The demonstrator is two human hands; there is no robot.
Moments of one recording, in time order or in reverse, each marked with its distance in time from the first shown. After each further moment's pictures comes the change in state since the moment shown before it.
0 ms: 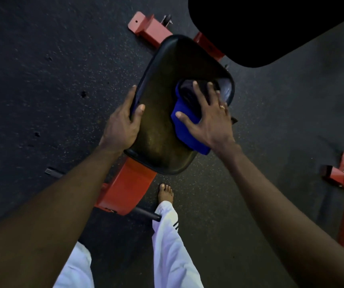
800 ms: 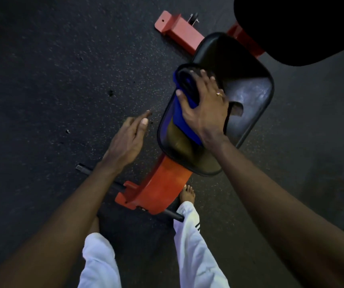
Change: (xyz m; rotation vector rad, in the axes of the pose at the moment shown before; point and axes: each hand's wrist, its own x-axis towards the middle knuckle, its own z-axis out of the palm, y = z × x) left_hand -0.037 -0.070 -0.050 0.009 -0.136 -0.067; right_hand 0.033 -0.111 0.053 0.102 0.264 0.020
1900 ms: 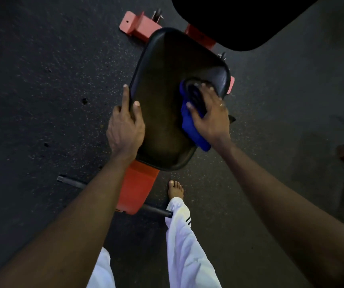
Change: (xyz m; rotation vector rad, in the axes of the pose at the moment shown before) left_hand 0.027 0.106 0.070 0.222 0.368 -0.111; right_hand -0.028 0.141 -0.038 0.212 -0.048 0.015
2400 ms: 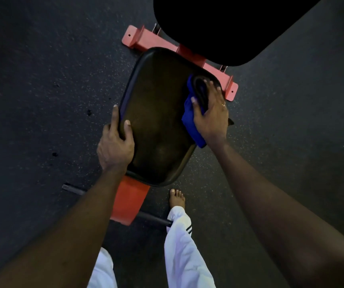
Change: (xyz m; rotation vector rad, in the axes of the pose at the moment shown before) left_hand 0.001 0.006 0.004 0.042 0.070 -0.044; right_hand 0.049 0.026 -0.004 0.132 0.106 0.168
